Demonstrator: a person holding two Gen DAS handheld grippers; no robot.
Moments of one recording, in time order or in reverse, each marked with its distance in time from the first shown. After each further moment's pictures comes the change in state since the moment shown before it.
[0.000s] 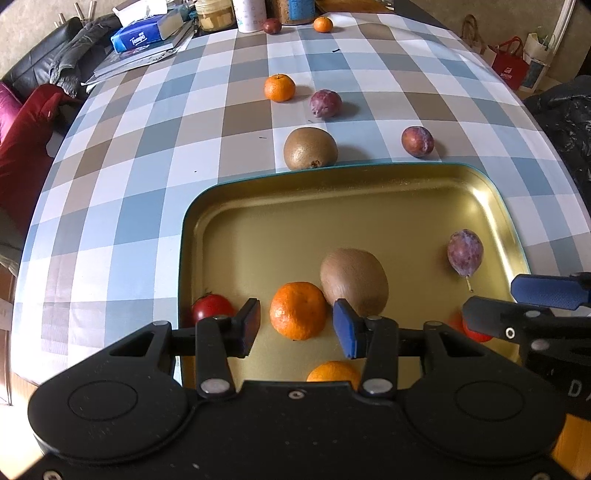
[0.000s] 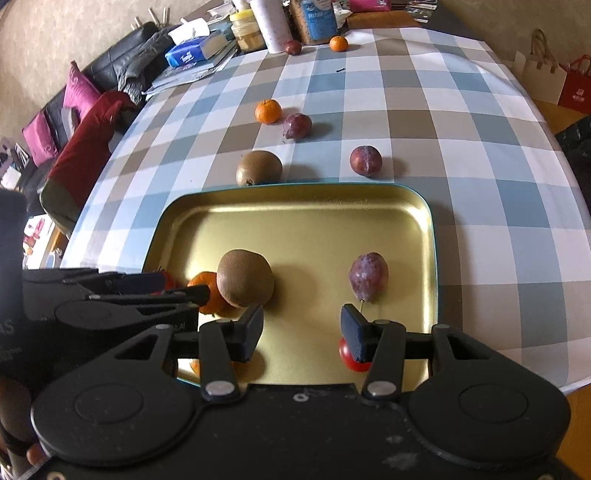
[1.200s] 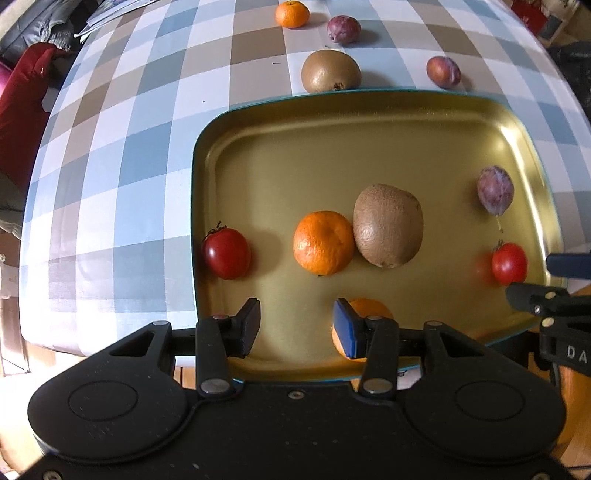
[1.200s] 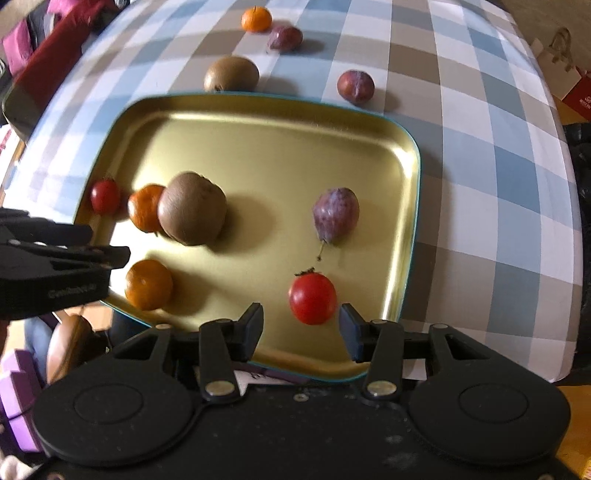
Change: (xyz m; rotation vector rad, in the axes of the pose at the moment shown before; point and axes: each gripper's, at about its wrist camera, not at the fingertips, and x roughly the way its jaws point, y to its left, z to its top) left arm 0.020 0.009 -0.008 0.025 0.237 0.034; right arm 0.040 -0.006 0.002 -0.158 0.289 -0.160
